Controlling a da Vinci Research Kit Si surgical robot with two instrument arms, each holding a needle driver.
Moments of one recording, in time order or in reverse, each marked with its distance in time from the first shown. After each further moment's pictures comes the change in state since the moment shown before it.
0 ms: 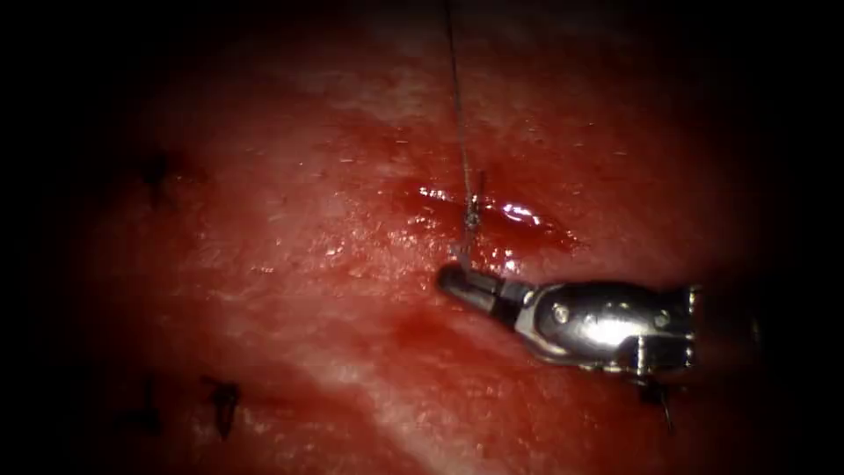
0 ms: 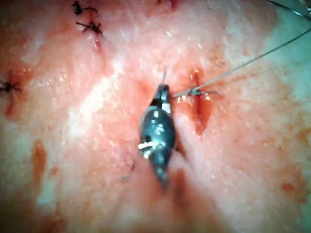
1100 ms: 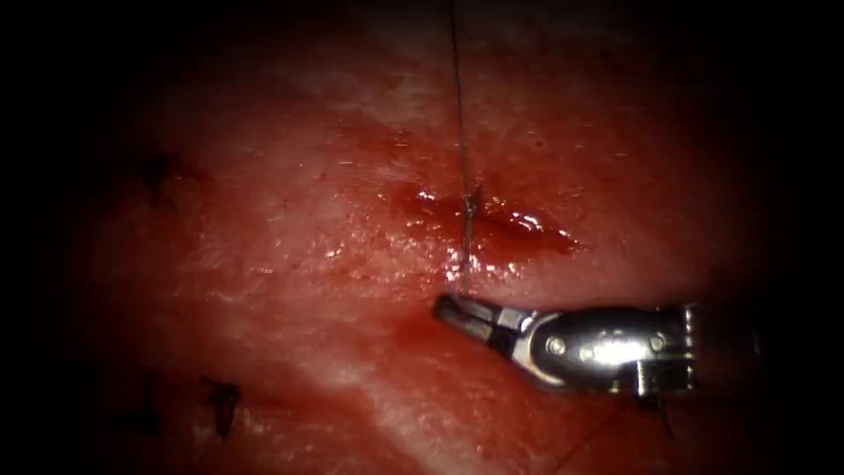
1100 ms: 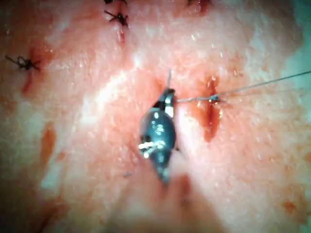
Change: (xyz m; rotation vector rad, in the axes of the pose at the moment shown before) right arm 0.000 -0.004 -0.001 0.009 -0.027 -0.071; left arm -0.001 -0.003 0.003 0.091 0.021 -0.017
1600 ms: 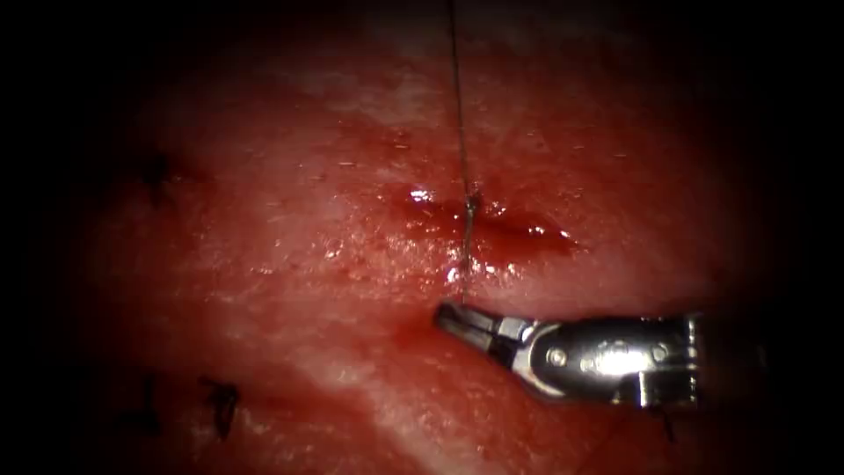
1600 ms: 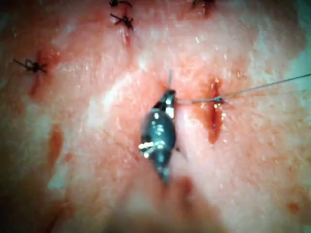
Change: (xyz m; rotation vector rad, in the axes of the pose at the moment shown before) right arm 0.000 -0.001 -0.001 0.005 -0.014 -0.008; left arm 0.000 0.000 0.000 0.004 -0.002 -0.001
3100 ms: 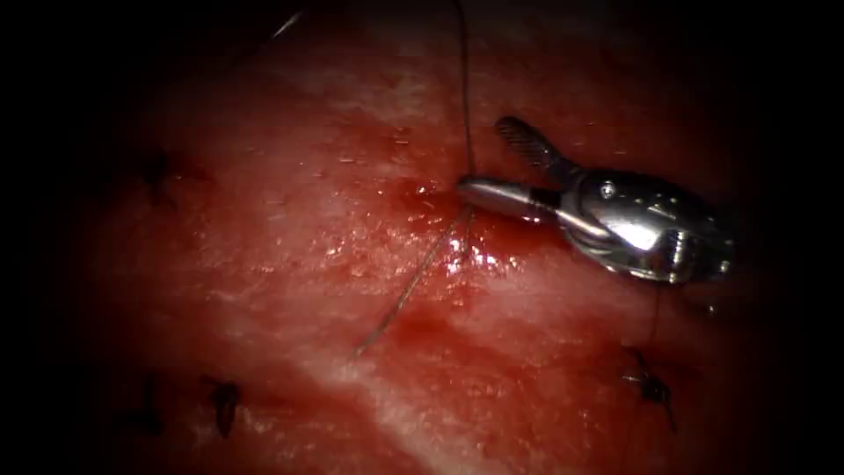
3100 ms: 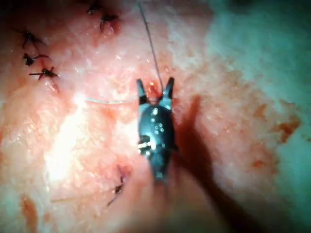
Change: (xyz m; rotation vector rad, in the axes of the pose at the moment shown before) right arm 0.001 0.015 0.002 -0.092 0.019 0.474; left arm 0.011 0.010 -0.032 -0.123 0.076 0.008
